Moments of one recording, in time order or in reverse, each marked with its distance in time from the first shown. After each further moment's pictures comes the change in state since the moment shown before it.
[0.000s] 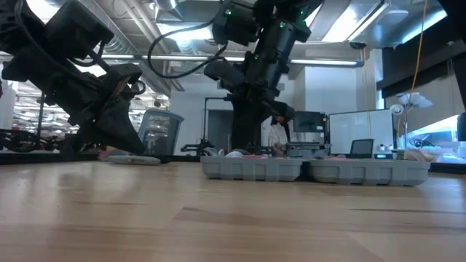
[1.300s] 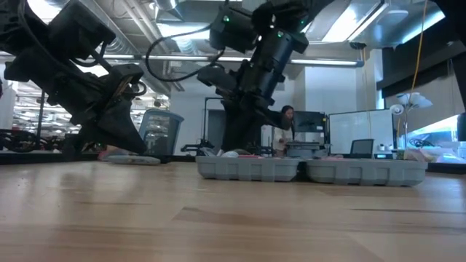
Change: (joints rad) left arm 0.016 -0.002 0.002 0.001 0.007 0.006; right arm 0.001 0.019 -0.041 0.122 -0.027 0.051
